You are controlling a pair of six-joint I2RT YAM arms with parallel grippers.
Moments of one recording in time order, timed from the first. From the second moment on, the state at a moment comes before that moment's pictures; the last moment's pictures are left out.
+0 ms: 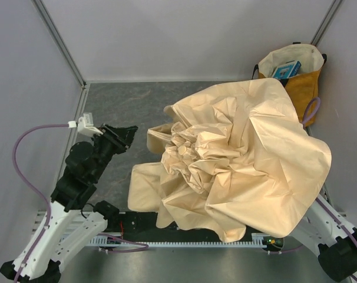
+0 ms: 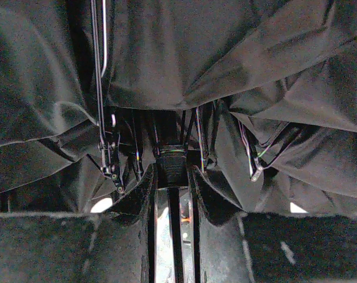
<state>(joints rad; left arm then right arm) -0.51 0.52 0.86 -0.36 -0.22 -0.80 0.43 0.86 0.68 1.25 -1.10 1.06</state>
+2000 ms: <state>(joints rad) -0.64 0.53 0.84 -0.35 0.16 -0.79 0.35 1.38 0.61 1.28 -0.79 1.39</state>
